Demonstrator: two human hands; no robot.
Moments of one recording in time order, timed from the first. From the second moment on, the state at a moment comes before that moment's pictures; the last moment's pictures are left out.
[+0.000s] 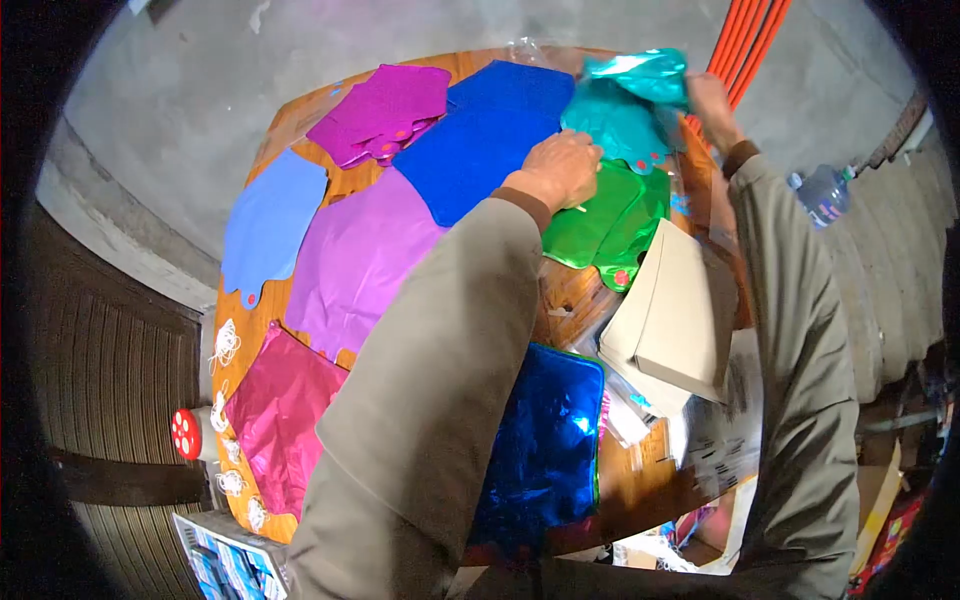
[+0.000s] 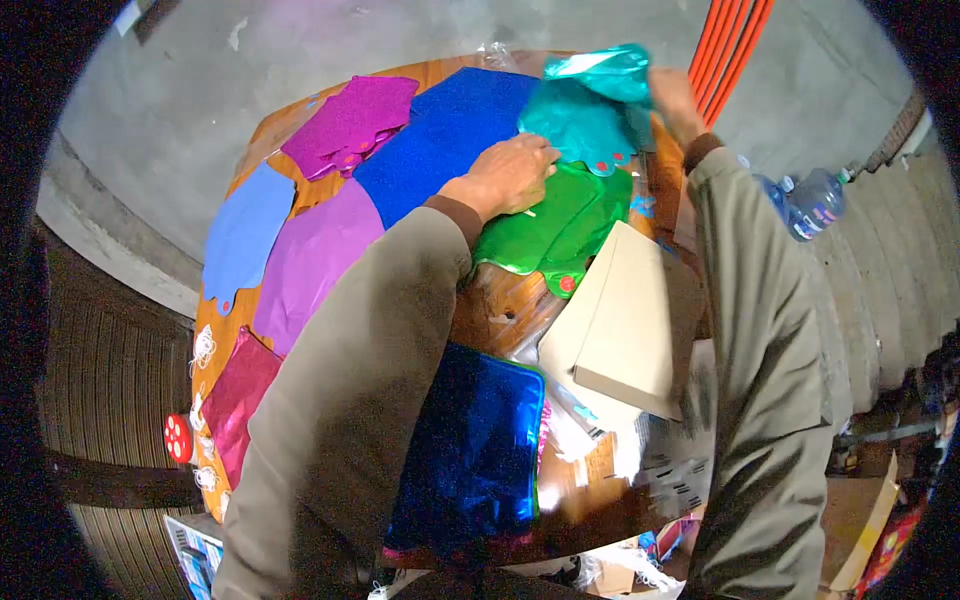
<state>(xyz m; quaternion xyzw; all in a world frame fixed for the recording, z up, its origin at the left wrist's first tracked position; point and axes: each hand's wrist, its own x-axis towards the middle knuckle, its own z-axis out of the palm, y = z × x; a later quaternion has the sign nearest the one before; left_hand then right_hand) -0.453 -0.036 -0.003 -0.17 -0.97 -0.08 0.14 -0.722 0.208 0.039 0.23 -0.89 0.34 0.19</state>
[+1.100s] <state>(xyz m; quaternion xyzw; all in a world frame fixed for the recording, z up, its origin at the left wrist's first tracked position) -0.199 -0.107 0.106 0.11 -0.61 -0.78 -0.06 -0.212 0.167 0.103 0.49 -0.80 0.33 -0.06</state>
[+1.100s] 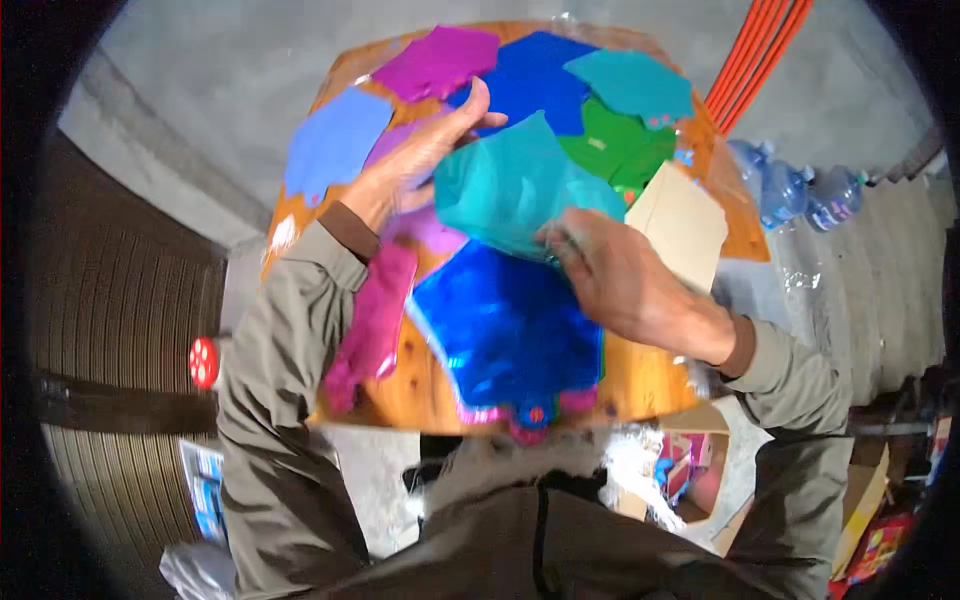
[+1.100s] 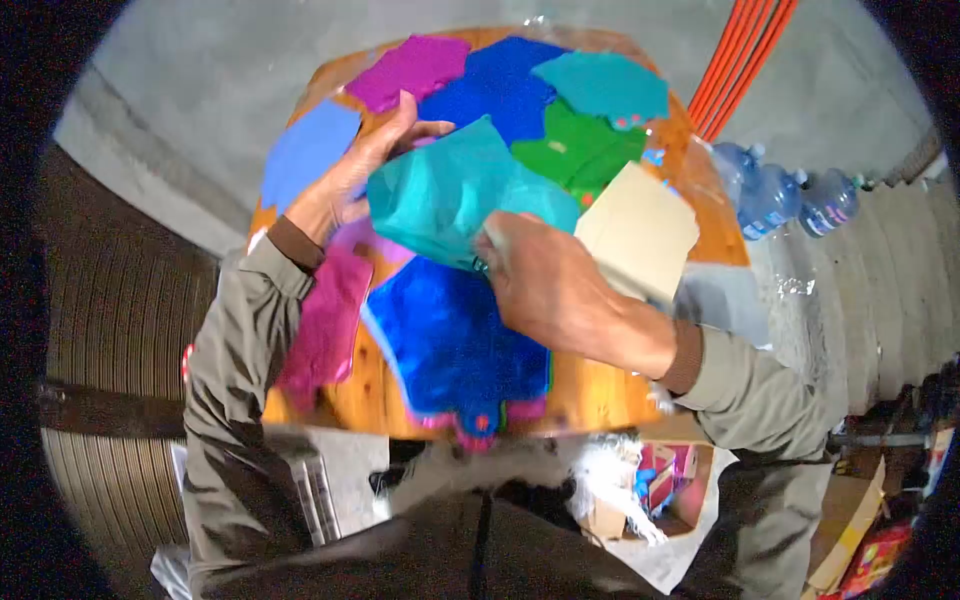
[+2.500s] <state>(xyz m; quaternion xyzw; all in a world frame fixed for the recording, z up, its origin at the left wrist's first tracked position) -0.175 -0.197 0.057 -0.05 -0.96 -0.12 0.23 -0.485 -0.161 0.034 0.52 -0.79 0.26 0.18</state>
